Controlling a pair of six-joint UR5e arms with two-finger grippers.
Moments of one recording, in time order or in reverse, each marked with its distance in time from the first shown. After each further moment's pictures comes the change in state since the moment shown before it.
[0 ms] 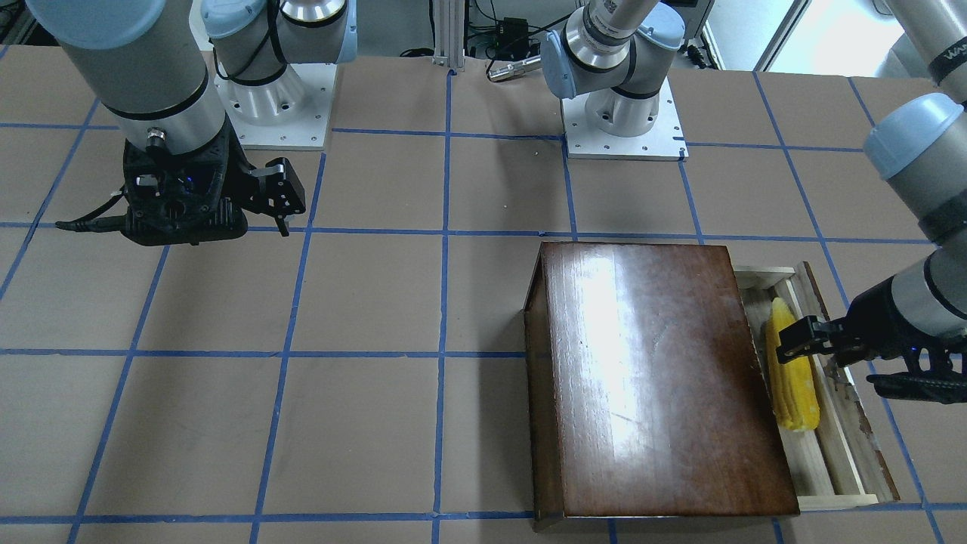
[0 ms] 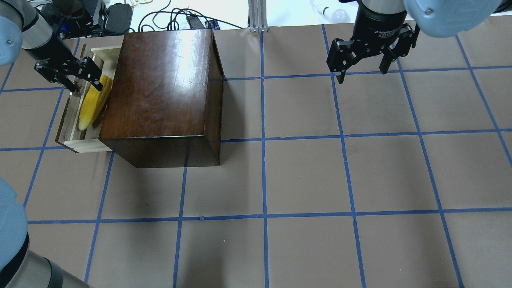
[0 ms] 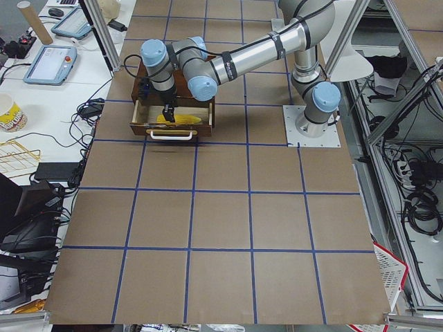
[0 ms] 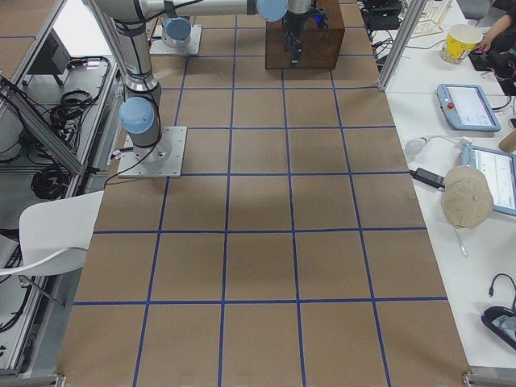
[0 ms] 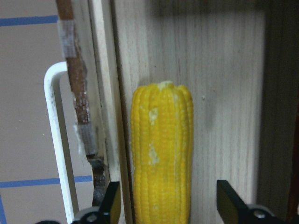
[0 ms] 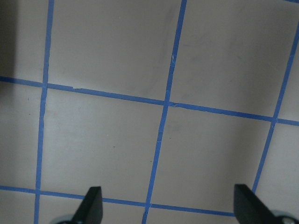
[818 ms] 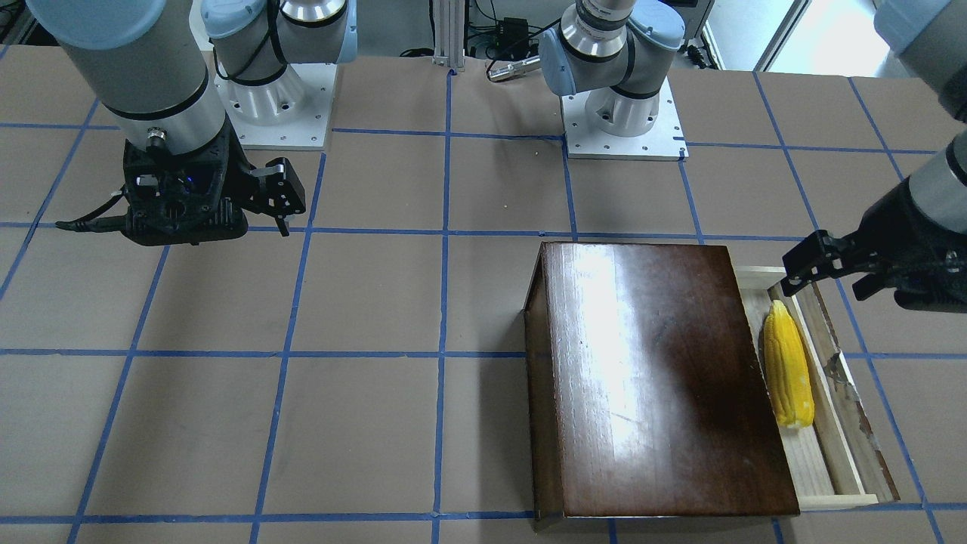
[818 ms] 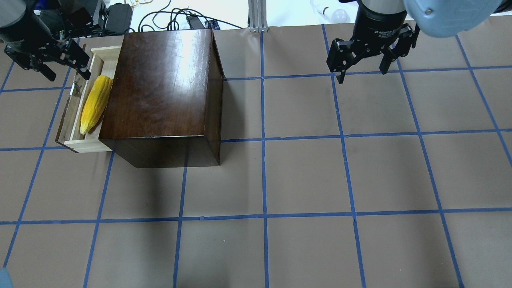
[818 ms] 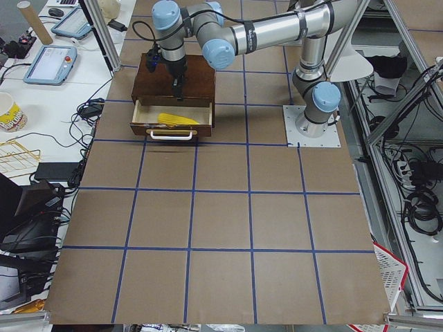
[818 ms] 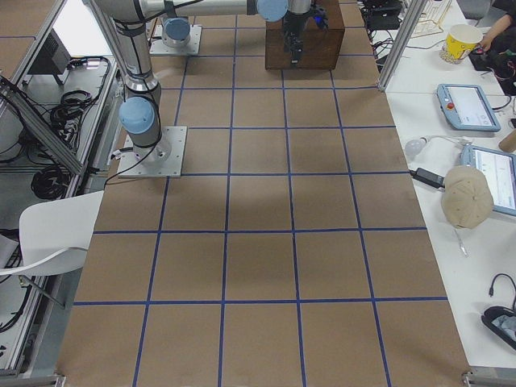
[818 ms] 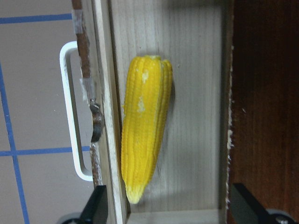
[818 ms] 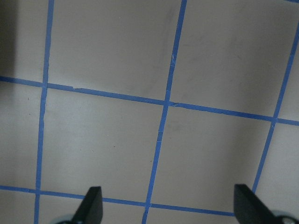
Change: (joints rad) left arm -0.065 0.191 0.016 -0.155 0.015 -0.059; right arm 0.000 0.000 0.000 0.001 0.000 0.000
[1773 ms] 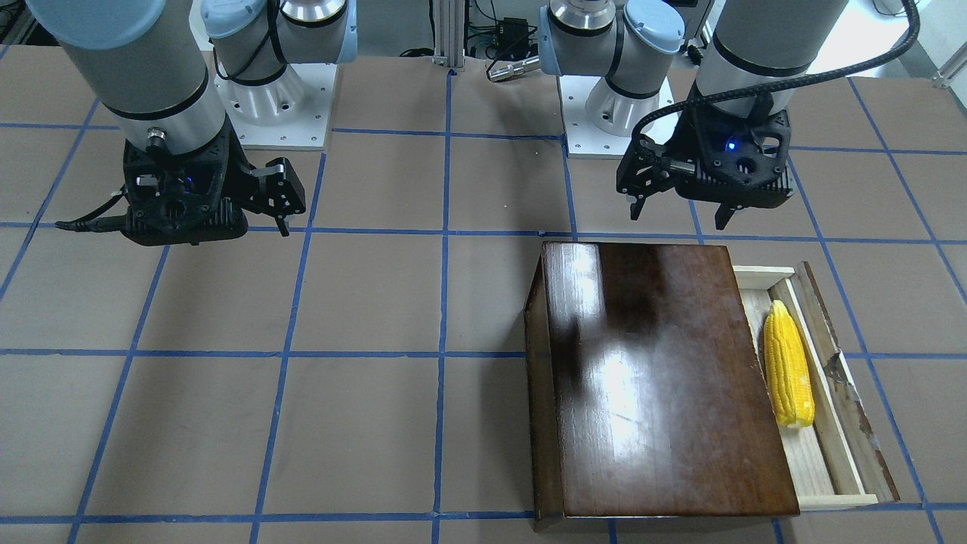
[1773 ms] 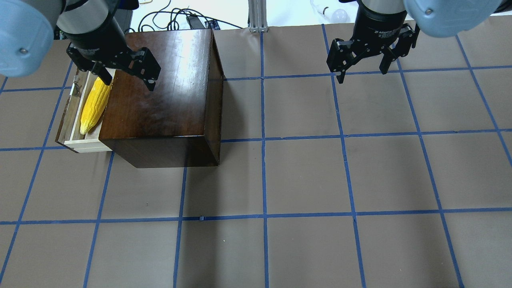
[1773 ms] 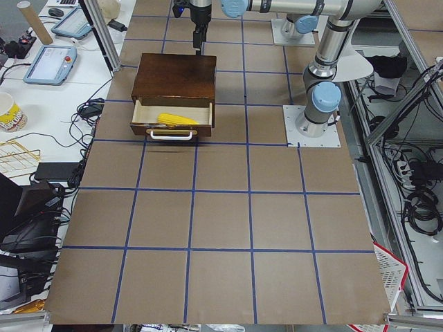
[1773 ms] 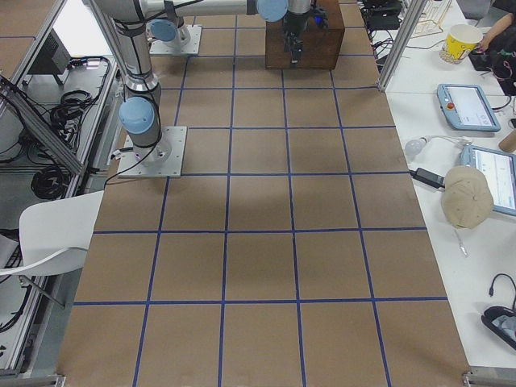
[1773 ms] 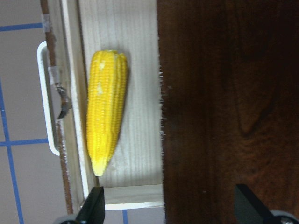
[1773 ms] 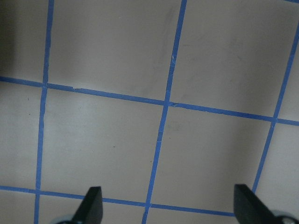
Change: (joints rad) left arm -0.299 0.148 -0.111 0.005 0.065 -0.186; right arm 0.000 0.000 0.000 -0.001 0.000 0.000
